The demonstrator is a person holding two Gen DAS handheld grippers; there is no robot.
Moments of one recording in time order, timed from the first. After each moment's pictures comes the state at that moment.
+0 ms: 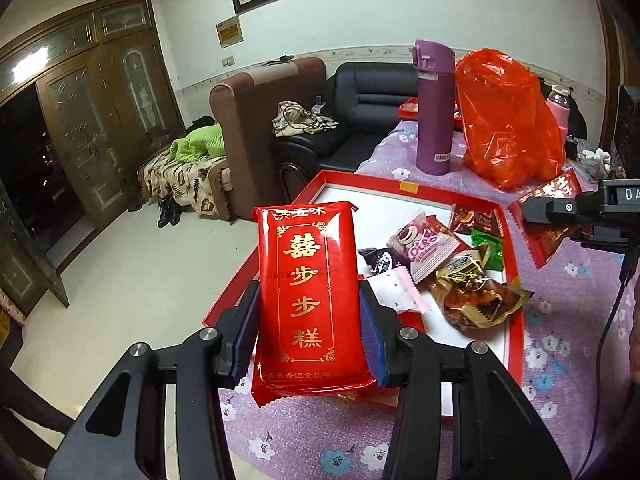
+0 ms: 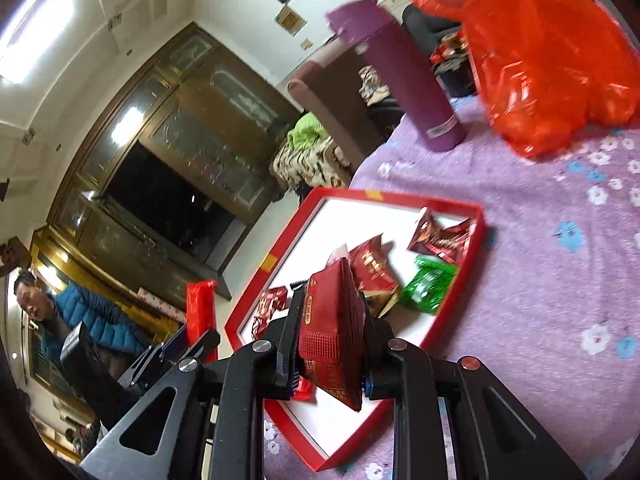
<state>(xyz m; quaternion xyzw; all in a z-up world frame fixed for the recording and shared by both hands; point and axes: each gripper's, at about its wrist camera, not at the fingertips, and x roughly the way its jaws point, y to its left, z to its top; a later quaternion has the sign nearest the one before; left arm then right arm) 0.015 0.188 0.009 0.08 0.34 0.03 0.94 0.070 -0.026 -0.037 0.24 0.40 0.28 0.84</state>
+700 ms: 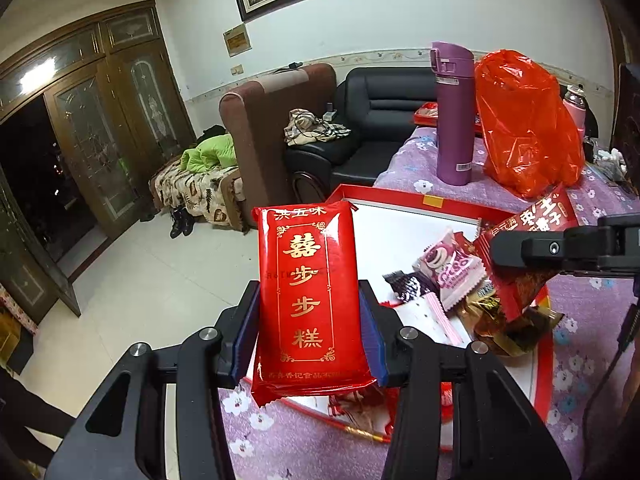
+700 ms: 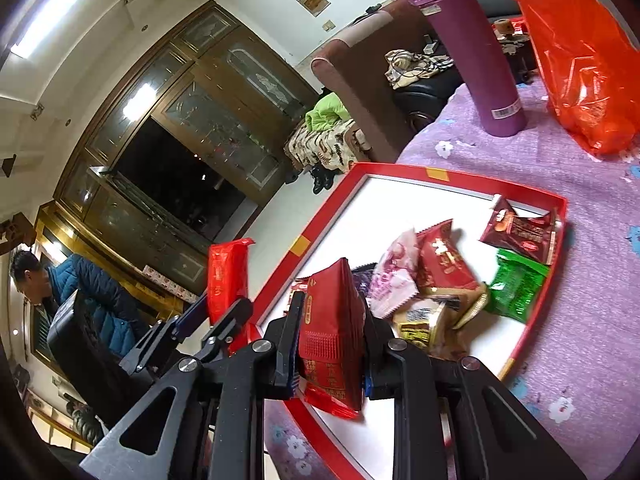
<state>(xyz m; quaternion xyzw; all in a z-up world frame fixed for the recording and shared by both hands) 0.038 0.193 0.010 0.10 0.32 0.05 0.94 0.078 0.041 -0.038 0.22 0.41 0.32 0.83</state>
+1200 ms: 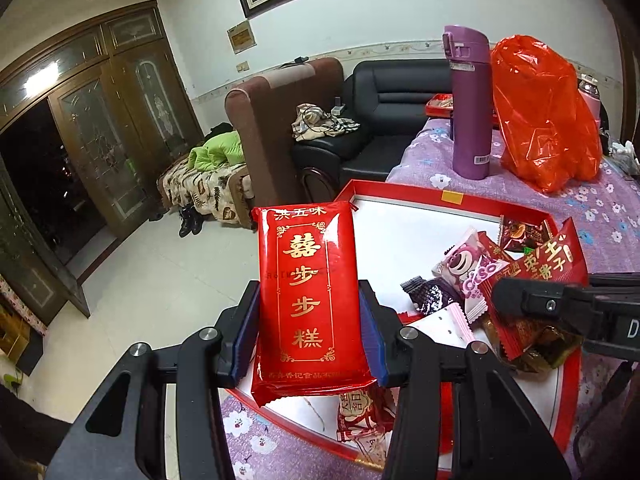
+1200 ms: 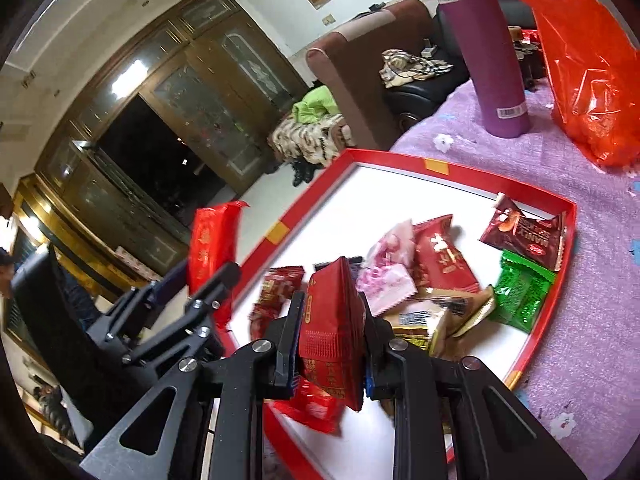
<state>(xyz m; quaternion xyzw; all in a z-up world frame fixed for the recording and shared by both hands) 0.060 0.192 -0.004 0.11 0.33 0.07 0.94 0.078 0.064 -0.055 0.16 0.42 0.29 0.85</state>
